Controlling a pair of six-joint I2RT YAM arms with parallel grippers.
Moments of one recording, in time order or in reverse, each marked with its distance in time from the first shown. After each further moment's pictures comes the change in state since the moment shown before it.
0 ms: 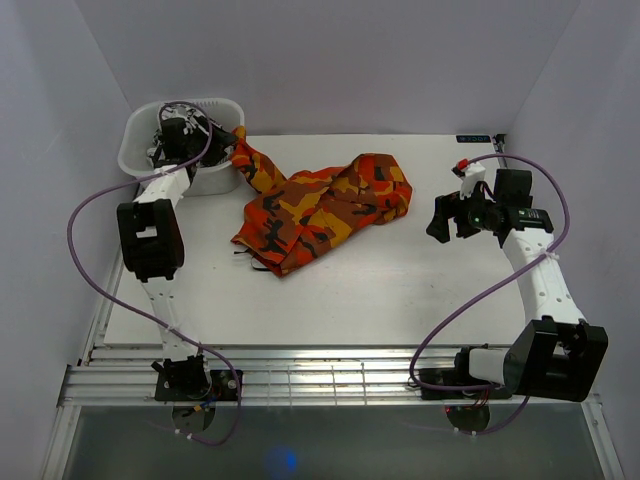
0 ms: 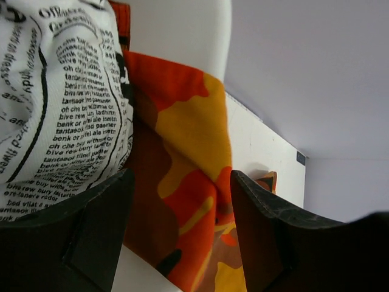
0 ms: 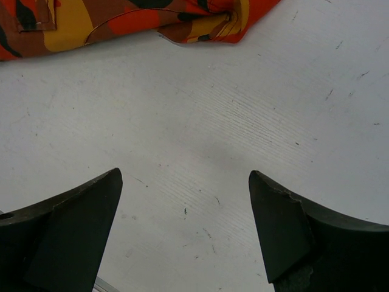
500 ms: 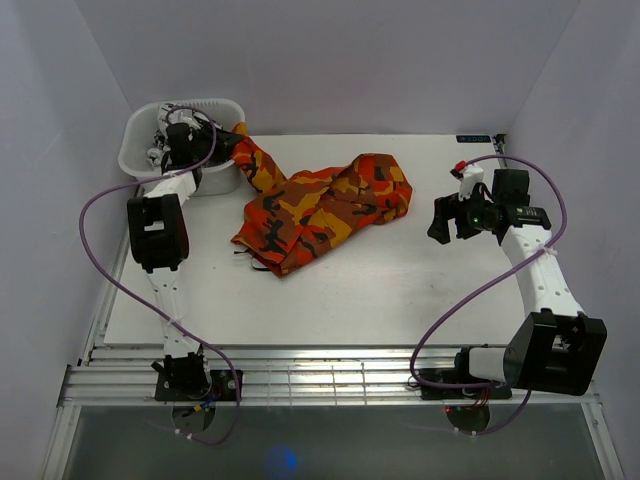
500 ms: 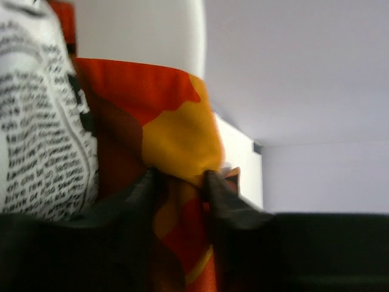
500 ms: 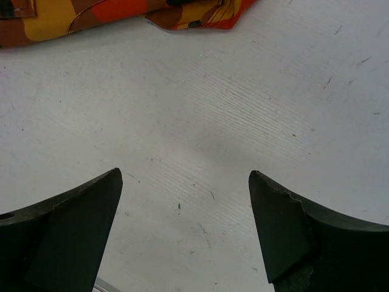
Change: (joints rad) left arm -0.002 0.159 0.046 0.233 0.162 -0.159; right arm 0.000 0.031 0.000 -0.010 0.034 -0.019
